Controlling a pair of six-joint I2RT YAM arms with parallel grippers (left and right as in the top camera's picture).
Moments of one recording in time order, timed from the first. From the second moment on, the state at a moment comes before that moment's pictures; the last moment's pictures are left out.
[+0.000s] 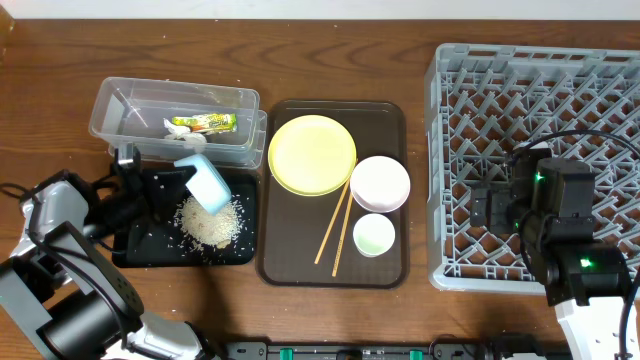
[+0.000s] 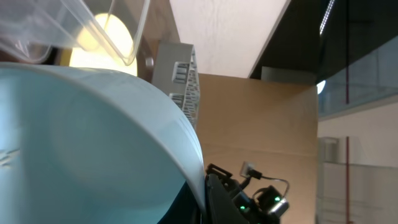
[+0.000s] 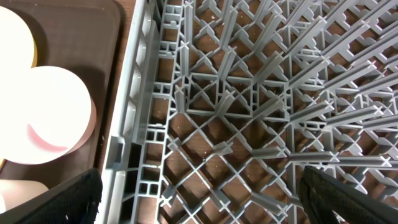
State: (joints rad) left arm 0.65 1.76 1.03 -1.27 1.46 0.35; right arm 0.05 0.93 0.86 -0.78 0.04 0.00
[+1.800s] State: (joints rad) left arm -0.51 1.53 1.03 -0.83 0.20 -0.14; right arm 0.05 0.93 0.86 -0.76 0.04 0.00
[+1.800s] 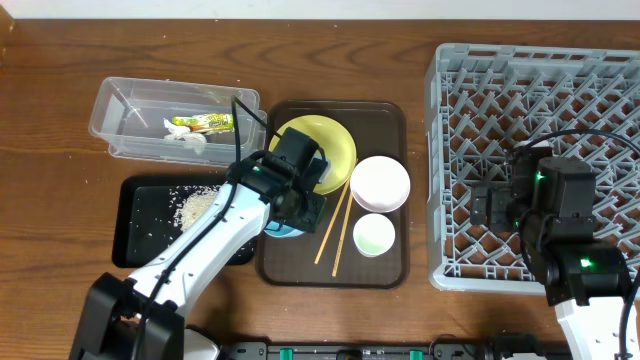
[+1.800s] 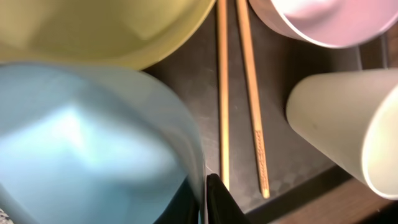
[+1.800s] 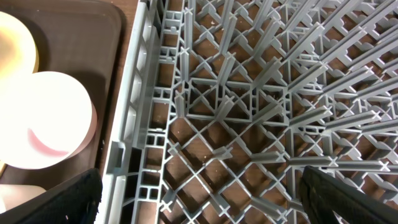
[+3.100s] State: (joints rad) left arm -0.70 1.70 1.11 -0.75 0.34 -0.18; right arm 0.05 0.93 0.86 -0.77 0.04 0.00
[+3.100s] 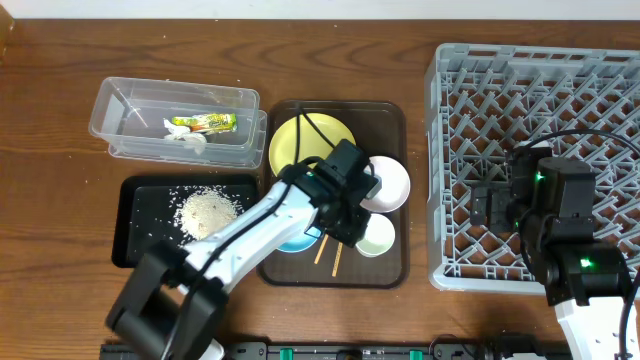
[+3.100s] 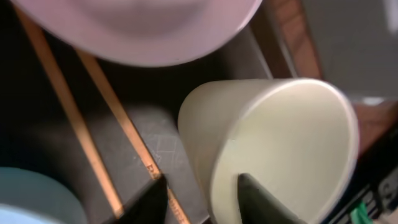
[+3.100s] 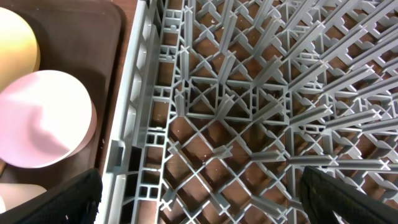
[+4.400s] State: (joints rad) left arm -0.24 1.72 1.11 -0.30 1.23 -0.69; right arm 0.13 1.33 0.86 -0.46 -0.93 -0.20
